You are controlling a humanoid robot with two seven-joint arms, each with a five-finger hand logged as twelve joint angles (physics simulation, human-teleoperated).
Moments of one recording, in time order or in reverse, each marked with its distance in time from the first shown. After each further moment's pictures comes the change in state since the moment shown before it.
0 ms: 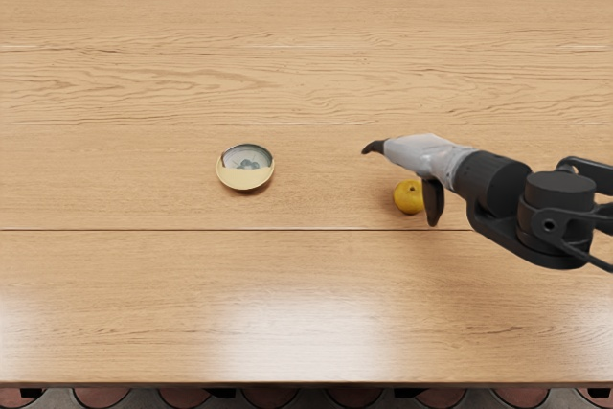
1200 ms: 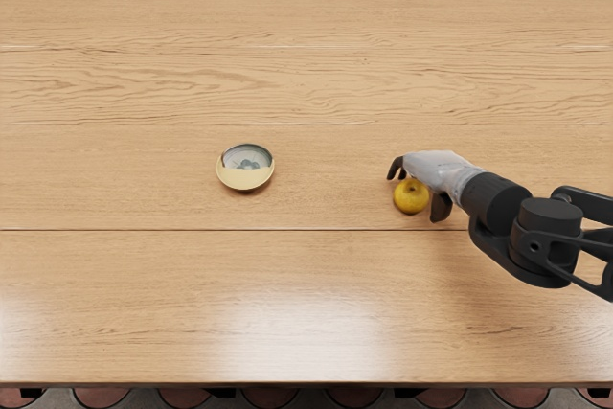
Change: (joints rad) left arm 0.000 0.000 0.000 0.000 0.000 0.000 0.000; right arm -0.111 0.048 0.000 -0.123 -0.080 -0.097 0.000
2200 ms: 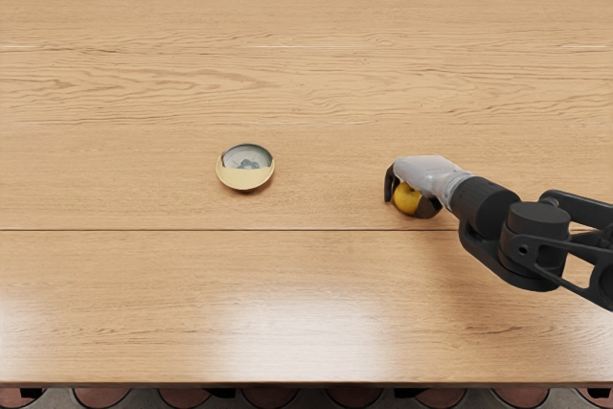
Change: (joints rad) left arm 0.000 0.000 0.000 0.000 0.000 0.000 0.000; right arm -0.008 0.034 -0.002 -0.012 -0.008 0.001 -0.001
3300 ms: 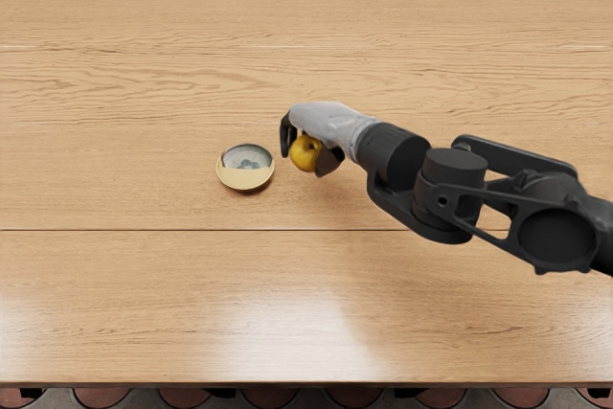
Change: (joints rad) left arm 0.000 0.000 0.000 0.000 0.000 0.000 0.000; right arm 0.192 0.275 0.073 -0.054 0.062 0.030 0.002
